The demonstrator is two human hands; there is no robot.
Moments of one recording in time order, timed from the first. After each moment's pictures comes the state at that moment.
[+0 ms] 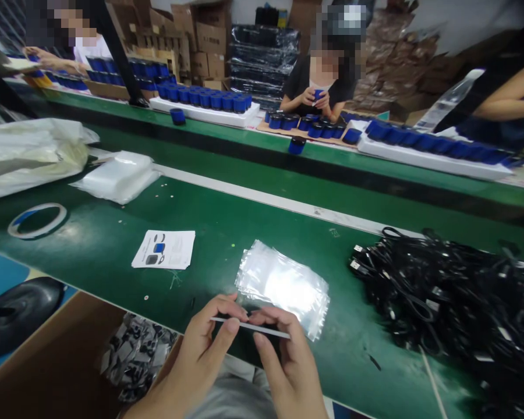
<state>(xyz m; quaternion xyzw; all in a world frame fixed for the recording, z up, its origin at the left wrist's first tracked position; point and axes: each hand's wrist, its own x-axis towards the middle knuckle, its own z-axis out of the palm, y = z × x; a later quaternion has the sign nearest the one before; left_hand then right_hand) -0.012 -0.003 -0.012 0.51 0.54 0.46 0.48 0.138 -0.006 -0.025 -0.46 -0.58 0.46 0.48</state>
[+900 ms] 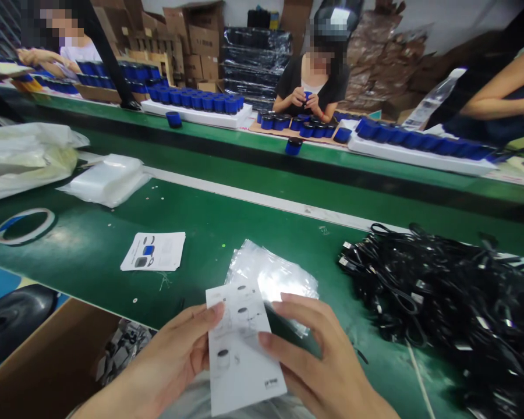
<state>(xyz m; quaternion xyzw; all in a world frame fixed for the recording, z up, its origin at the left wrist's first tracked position) -0.011 0.006 0.029 0.08 0.49 0.40 0.77 0.200 0.023 0.021 -0.32 -0.87 0.08 0.36</state>
